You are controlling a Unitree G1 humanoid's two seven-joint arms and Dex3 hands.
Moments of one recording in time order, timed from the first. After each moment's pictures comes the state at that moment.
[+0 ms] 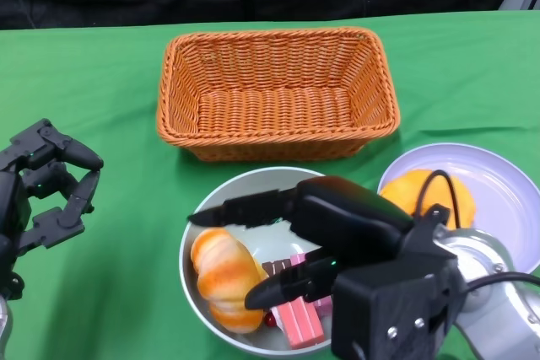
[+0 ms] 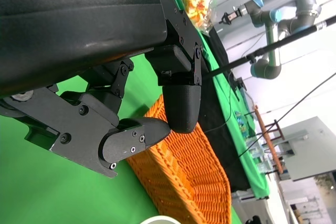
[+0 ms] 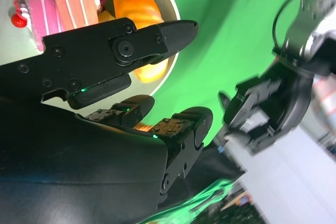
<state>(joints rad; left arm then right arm) -0.21 0.23 0.22 0.50 -0.09 -0.55 -0.19 -0.35 -0.22 0.52 -0.21 -0.37 -0.03 0.45</state>
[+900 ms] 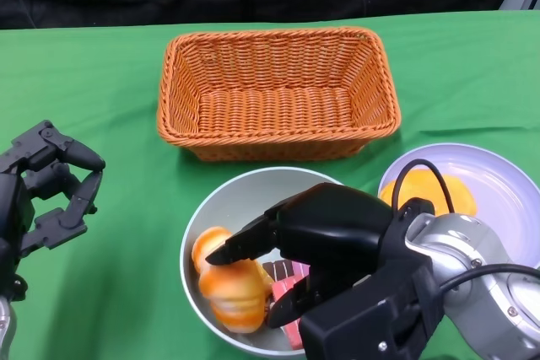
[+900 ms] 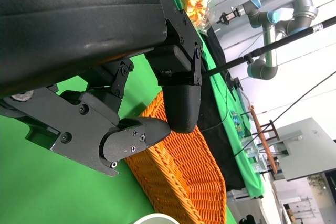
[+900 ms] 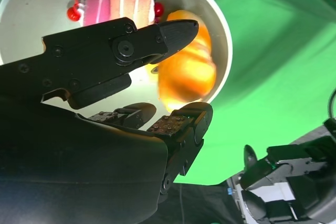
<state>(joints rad) -0.21 0.22 0.21 0.51 -0.12 -0.58 -0.20 -0.41 -0.25 0.57 -0.18 -0.62 -0.04 0.57</state>
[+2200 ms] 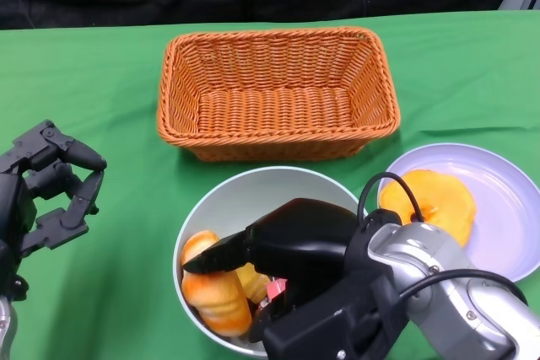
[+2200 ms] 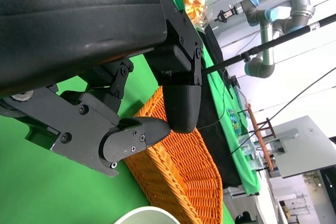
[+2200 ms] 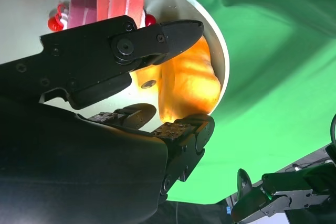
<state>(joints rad) -0.21 0.22 0.21 0.51 -0.13 -0.58 -0.21 -0.45 -0.18 0.66 -0.09 -0.73 -0.04 0.54</state>
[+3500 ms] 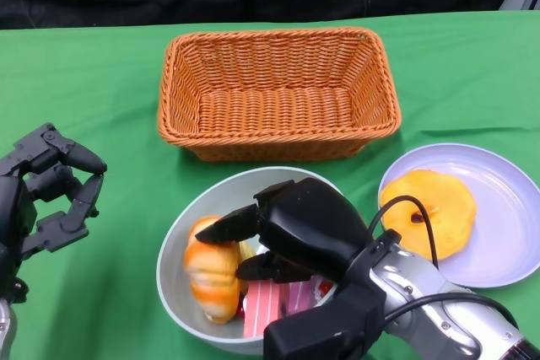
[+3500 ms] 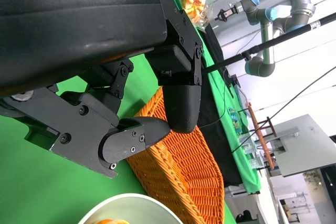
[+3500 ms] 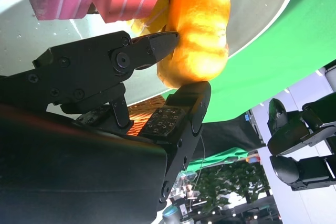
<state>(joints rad) -0.21 0.22 0.21 0.54 -0.13 -0.60 -0.22 -0.44 -0.11 0.63 0.28 -0.80 -0.26 -0.11</state>
